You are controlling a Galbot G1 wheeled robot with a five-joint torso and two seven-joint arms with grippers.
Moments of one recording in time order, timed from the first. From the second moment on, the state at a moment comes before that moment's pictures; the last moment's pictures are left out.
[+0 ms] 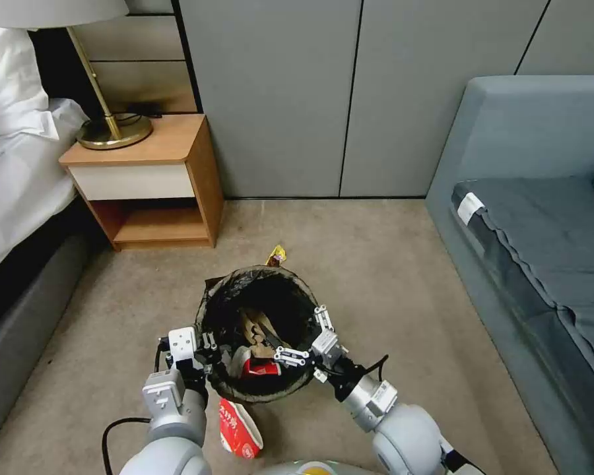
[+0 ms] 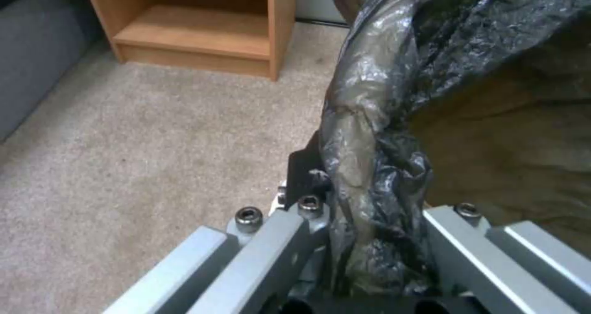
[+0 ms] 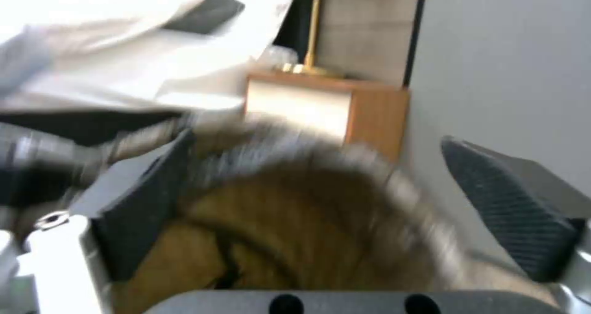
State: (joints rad) left arm 1.78 -1.53 -0.42 -2.34 -0.12 0.39 -0.31; right arm -1.38 1.21 0.04 1.96 0.10 0.32 -0.20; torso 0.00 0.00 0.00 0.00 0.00
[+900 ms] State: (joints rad) left arm 1.78 -1.53 -0.44 -2.32 -0.13 0.38 -0.31; right arm -1.57 1.29 0.30 2.08 0.04 0.40 0.16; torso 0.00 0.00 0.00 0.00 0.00
